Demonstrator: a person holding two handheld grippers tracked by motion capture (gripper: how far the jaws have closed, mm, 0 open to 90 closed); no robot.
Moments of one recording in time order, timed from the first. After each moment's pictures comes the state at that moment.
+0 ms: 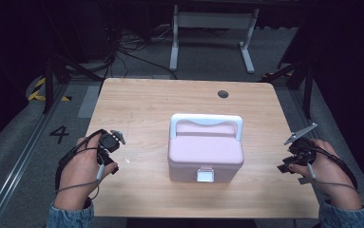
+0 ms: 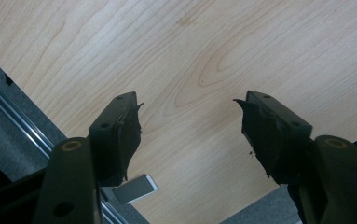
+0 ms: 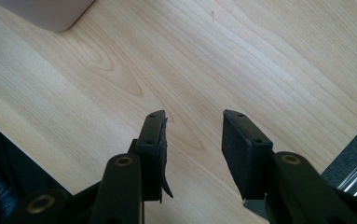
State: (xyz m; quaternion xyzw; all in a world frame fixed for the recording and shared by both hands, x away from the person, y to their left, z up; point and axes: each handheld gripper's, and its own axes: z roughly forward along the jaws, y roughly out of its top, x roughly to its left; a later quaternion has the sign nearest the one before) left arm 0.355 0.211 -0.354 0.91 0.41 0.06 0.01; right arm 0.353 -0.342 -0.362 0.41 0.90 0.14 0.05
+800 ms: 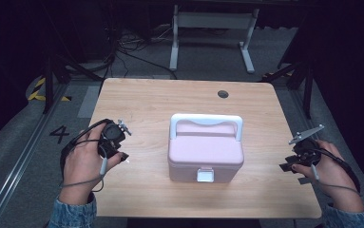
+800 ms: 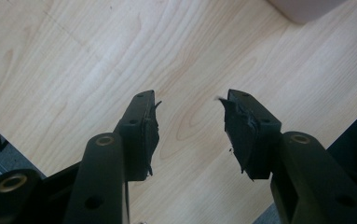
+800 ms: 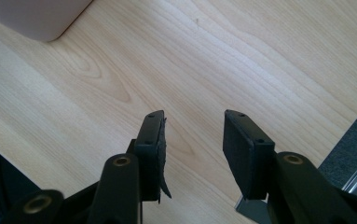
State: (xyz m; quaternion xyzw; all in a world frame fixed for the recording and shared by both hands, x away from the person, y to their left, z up) left arm 0.358 0.192 -0.314 0.93 0.34 0.08 0.11; right arm 0.351 -0.353 -0.364 0.42 0.89 0.16 0.08
